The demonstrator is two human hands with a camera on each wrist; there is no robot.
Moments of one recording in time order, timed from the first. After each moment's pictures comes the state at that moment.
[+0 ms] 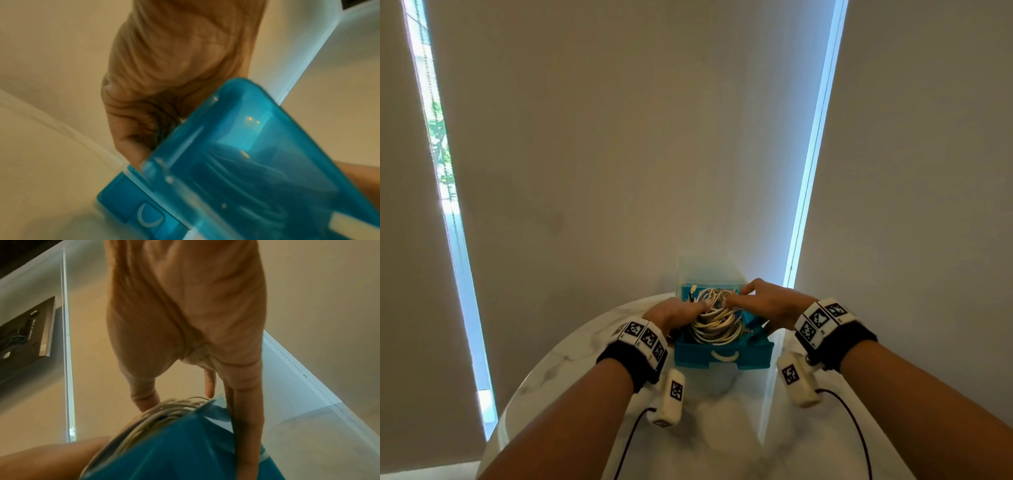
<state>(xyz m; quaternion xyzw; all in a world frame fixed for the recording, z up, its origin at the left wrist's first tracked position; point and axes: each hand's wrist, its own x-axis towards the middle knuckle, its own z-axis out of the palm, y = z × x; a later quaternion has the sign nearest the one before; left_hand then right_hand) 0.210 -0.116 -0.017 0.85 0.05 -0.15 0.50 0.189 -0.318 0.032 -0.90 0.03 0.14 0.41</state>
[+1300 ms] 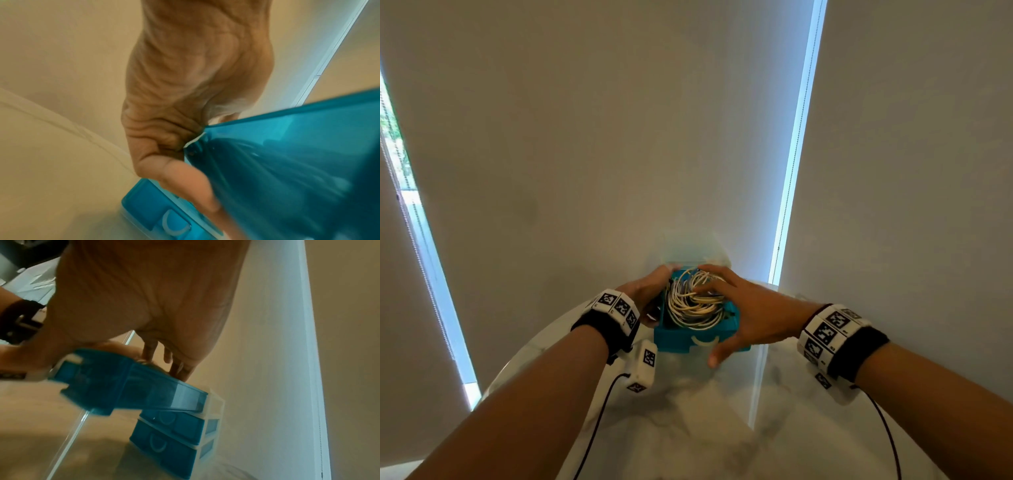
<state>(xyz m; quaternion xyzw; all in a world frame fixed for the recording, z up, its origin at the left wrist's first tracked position) 0.240 -0.116 -0.015 0.82 0.06 -0.22 0.53 0.165 -0.345 0.000 -0.92 -0.34 -0.01 0.18</state>
